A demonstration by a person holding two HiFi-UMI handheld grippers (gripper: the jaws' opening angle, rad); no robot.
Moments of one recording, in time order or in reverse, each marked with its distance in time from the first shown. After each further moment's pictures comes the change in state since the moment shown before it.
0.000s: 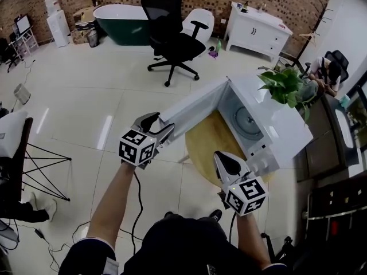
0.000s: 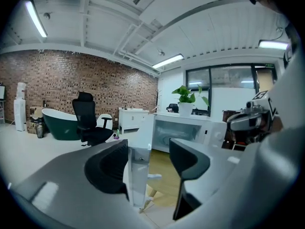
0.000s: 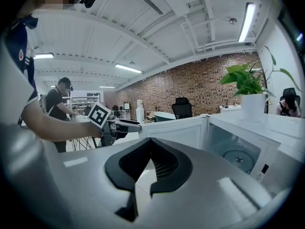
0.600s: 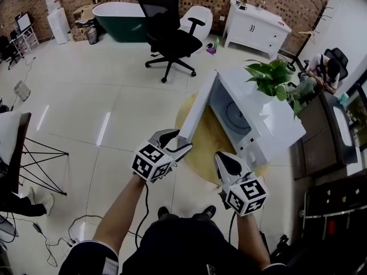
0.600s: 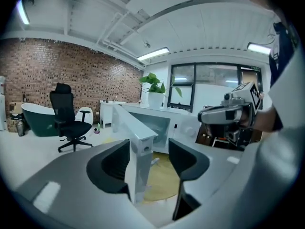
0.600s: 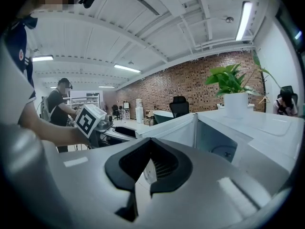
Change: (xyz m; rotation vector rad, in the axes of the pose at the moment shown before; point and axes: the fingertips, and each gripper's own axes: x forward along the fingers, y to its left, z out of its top) left arm 0.027 -0.143 -0.028 0.029 0.082 -0.189; right arm -0.052 -0.032 -0.015 0.017 0.016 -0.002
